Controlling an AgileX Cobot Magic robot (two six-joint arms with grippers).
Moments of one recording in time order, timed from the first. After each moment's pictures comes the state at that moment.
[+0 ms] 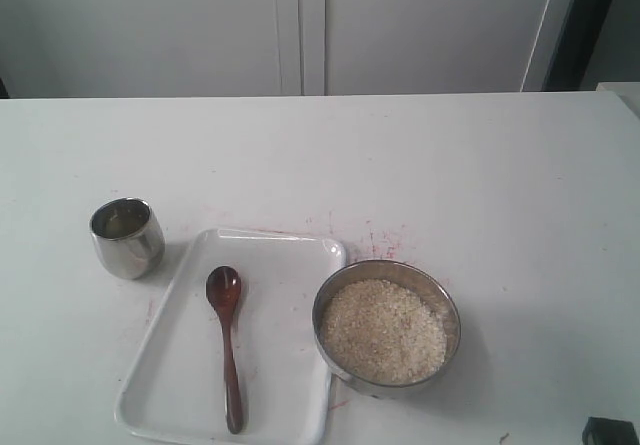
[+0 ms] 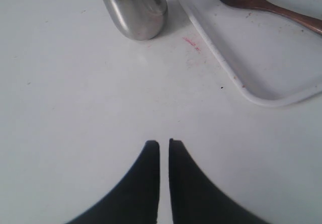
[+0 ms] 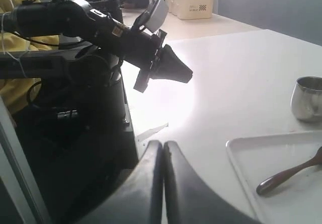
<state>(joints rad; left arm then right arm) -0.16 0.00 -0.02 0.01 0.39 0.24 1.21 0.38 -0.03 -0.22 -0.20 0.26</state>
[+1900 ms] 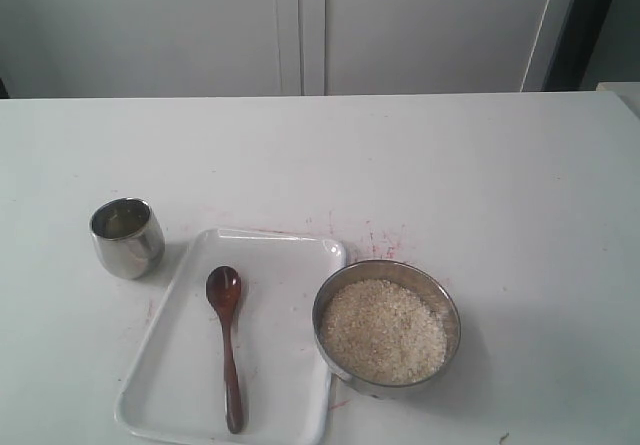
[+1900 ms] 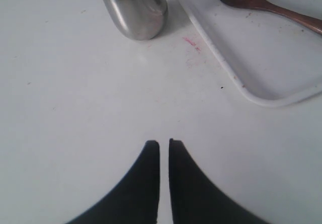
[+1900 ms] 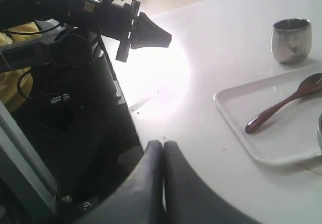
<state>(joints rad) -0.16 0.00 -0.02 0.01 0.39 0.24 1.21 0.01 -0.01 -0.08 0.23 0.29</state>
